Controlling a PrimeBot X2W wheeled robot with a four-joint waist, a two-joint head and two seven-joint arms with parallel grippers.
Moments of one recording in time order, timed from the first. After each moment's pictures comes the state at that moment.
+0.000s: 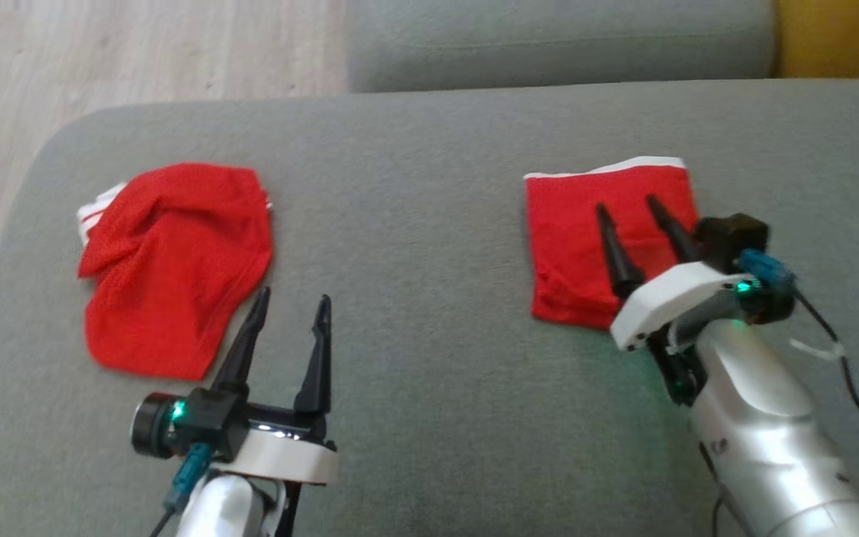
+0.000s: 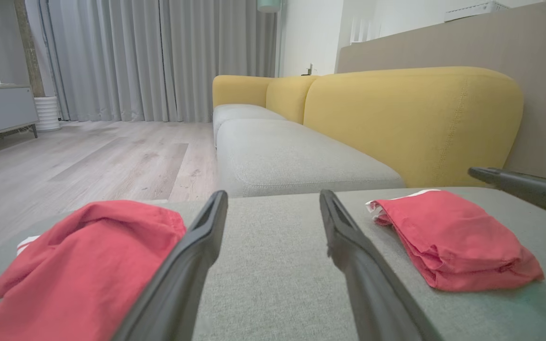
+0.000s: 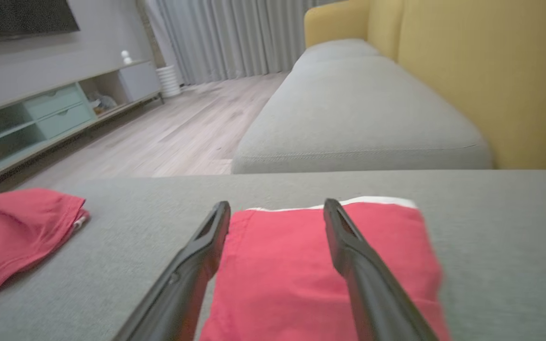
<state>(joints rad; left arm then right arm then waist) -0.13 0.05 -0.28 0.25 -0.16 -0.02 -0.26 -0.61 -0.07 0.30 0.94 0.32 0.13 -0.24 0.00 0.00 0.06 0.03</state>
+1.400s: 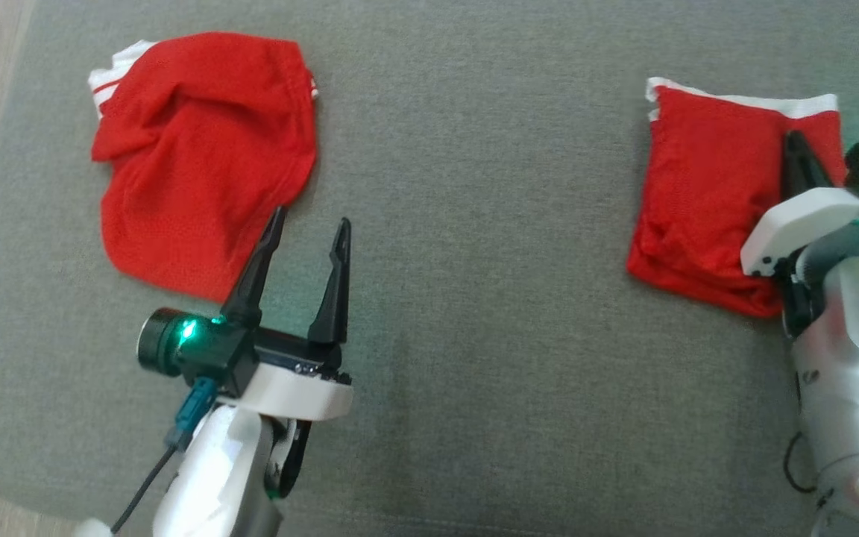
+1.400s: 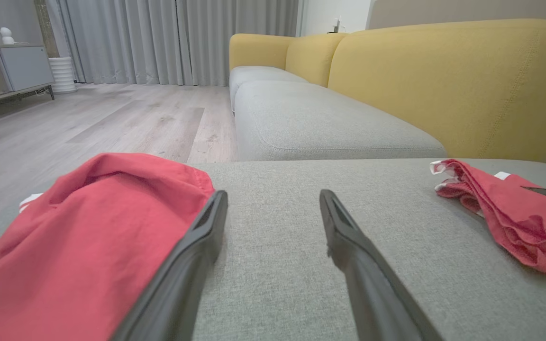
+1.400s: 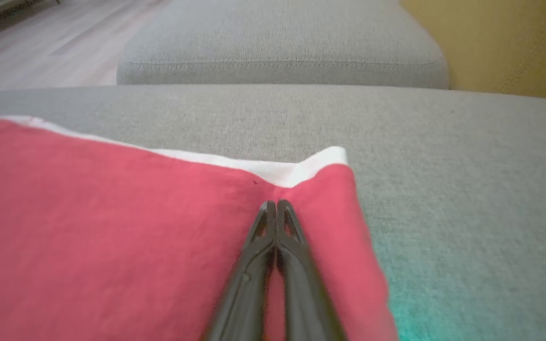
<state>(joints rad) -0.27 0.05 -0.30 0.23 -0.16 -0.05 -0.26 -0.70 -0.11 -0.26 0.89 -0.14 0.13 -0.11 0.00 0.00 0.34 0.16</state>
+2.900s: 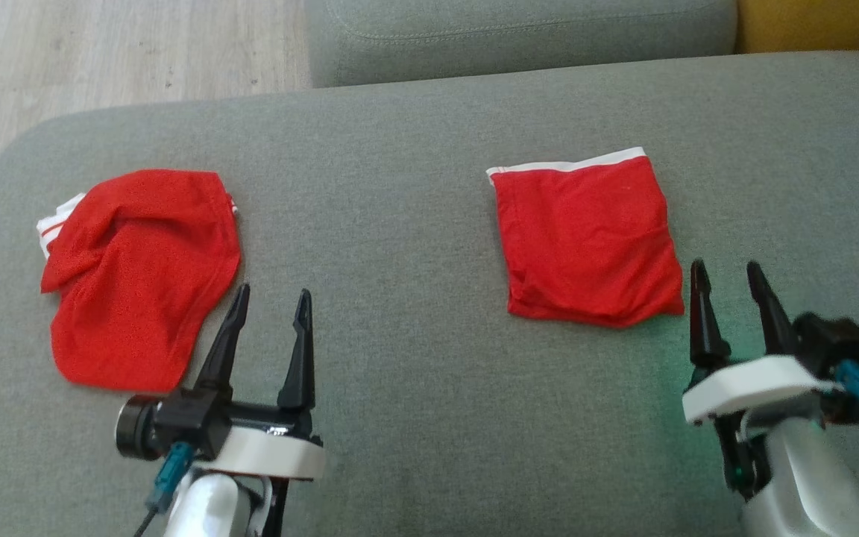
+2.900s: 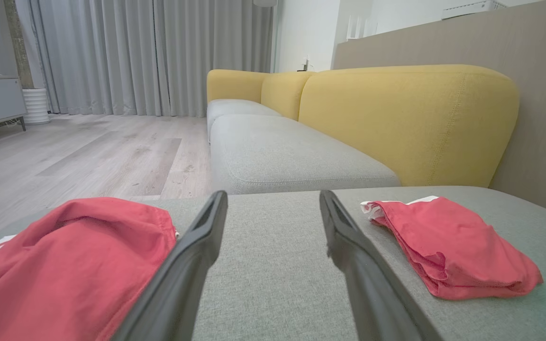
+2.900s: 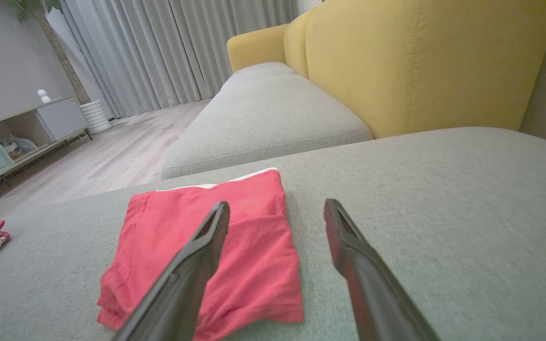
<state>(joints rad) -0.12 0.05 -0.22 0.24 -0.17 -0.03 -0.26 -0.24 -0.06 -0.02 0.52 0.18 0.13 -0.25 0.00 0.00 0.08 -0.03</state>
